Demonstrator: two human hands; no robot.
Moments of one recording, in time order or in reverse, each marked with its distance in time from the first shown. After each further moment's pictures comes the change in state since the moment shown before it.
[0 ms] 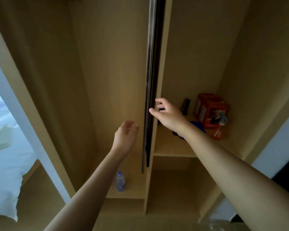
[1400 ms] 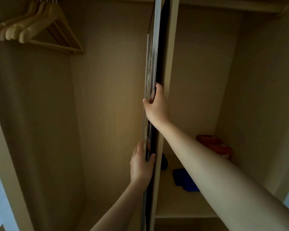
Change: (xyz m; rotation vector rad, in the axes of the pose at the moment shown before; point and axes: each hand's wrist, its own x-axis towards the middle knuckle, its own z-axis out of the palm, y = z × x) left_hand 0.111 0.045 0.057 0.070 0.111 0.284; right_hand 0.147 -0.116 -0.026 0.048 0.569 -0.335
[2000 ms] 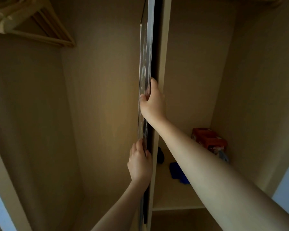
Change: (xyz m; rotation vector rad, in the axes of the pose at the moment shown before) left_hand -0.007 0.001 0.016 0.216 0.074 0.030; right_hand -0.007 0.002 -0.002 -0.026 0.027 -0.001
